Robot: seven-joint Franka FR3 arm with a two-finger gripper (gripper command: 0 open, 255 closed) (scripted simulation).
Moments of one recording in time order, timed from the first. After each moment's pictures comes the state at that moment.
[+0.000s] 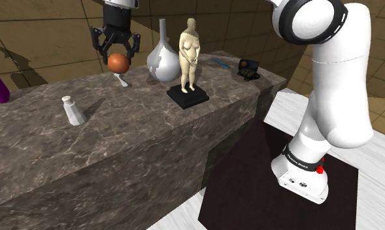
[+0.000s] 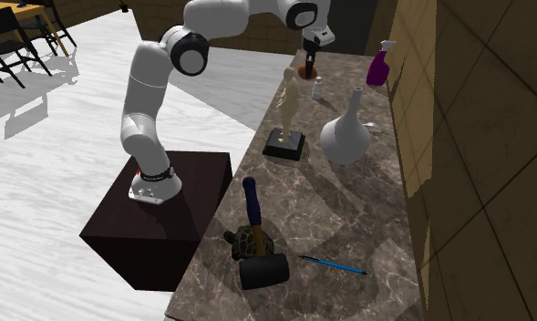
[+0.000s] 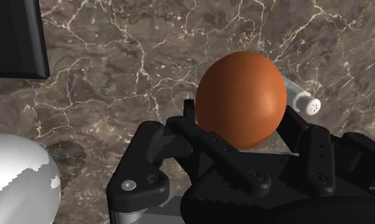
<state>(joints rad) 0.41 0.48 0.07 -1.13 0.15 1.73 0.63</state>
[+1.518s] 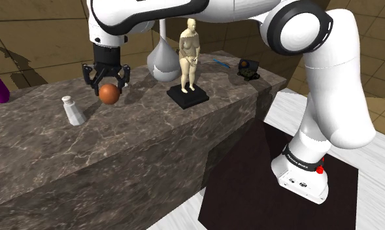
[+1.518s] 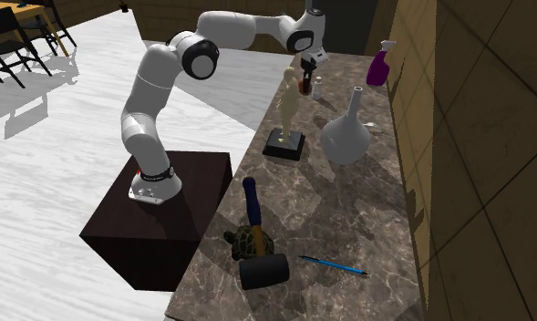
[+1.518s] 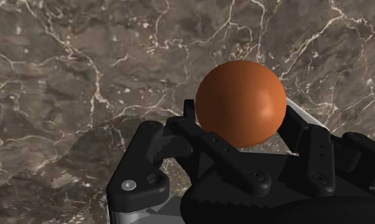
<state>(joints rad) 0.48 0.58 0.08 -1.23 0.14 1.93 0.68</state>
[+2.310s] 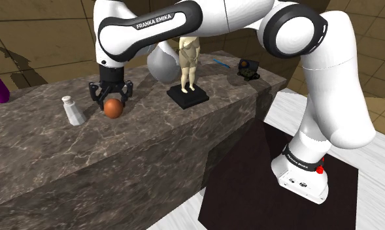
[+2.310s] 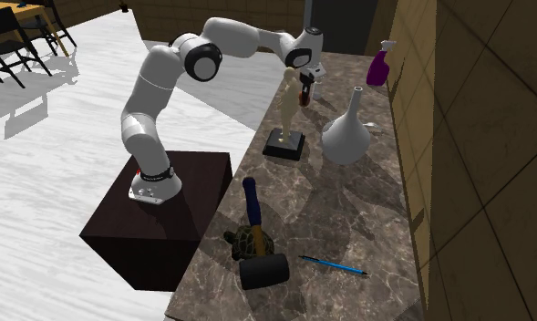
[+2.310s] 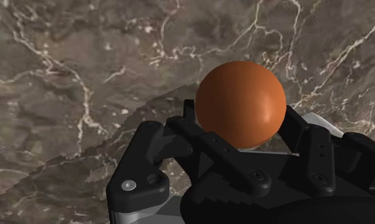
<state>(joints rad) 0.47 0.61 0.08 -1.34 0.14 2.08 0.65</state>
